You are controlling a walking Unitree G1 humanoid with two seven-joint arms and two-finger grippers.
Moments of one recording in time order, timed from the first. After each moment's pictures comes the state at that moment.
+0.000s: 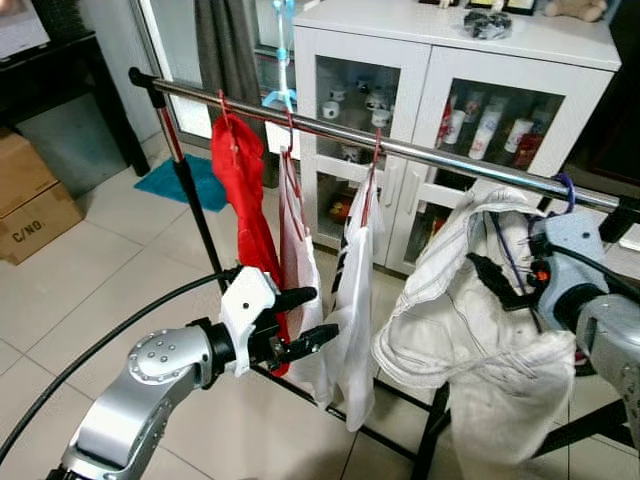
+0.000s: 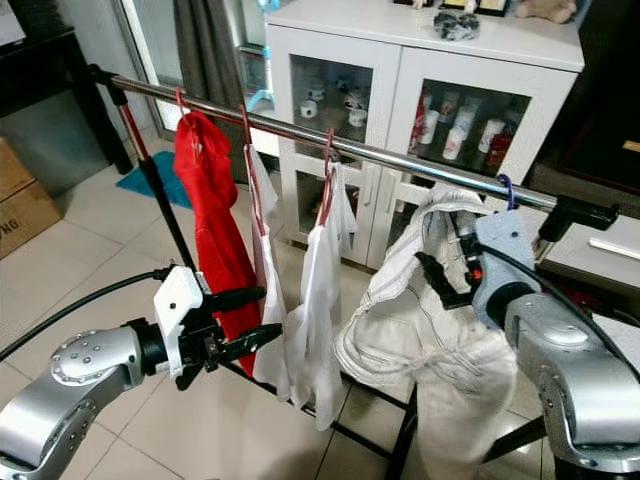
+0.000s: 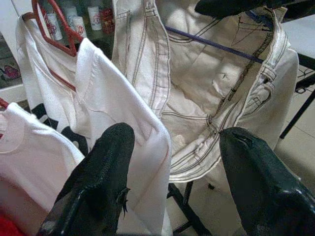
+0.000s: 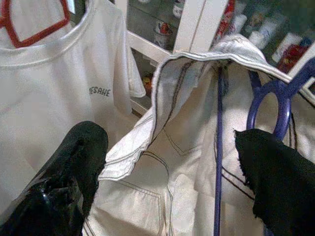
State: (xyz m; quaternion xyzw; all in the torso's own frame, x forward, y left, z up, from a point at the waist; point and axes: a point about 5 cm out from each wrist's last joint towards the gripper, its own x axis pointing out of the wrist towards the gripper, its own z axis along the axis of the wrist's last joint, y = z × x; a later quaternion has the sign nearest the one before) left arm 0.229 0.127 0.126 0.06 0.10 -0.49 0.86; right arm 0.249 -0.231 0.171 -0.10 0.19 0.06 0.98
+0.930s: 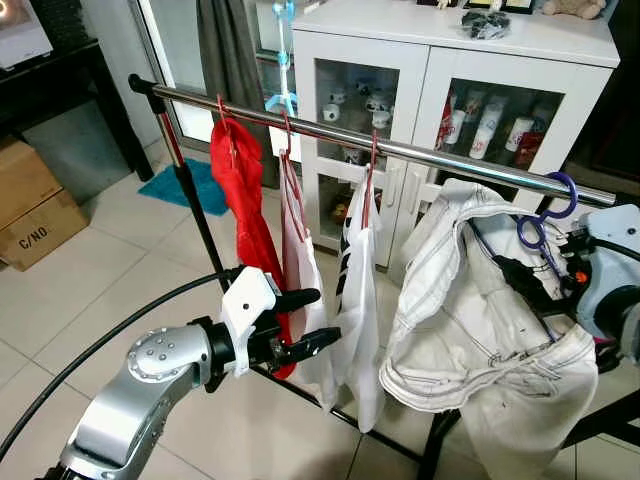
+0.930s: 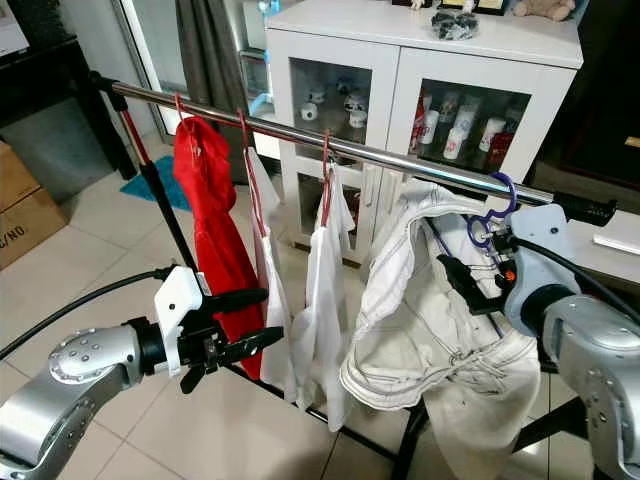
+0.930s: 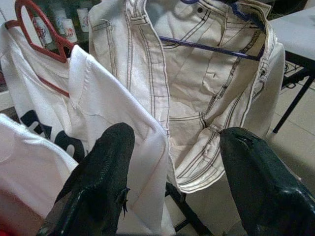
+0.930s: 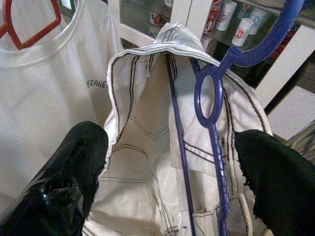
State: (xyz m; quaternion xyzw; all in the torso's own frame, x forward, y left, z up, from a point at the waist) left arm 0.229 0.125 0.129 0.06 0.09 -0.51 0.85; right arm 0.233 -0.241 0.193 -0.08 0.21 0.05 0.97
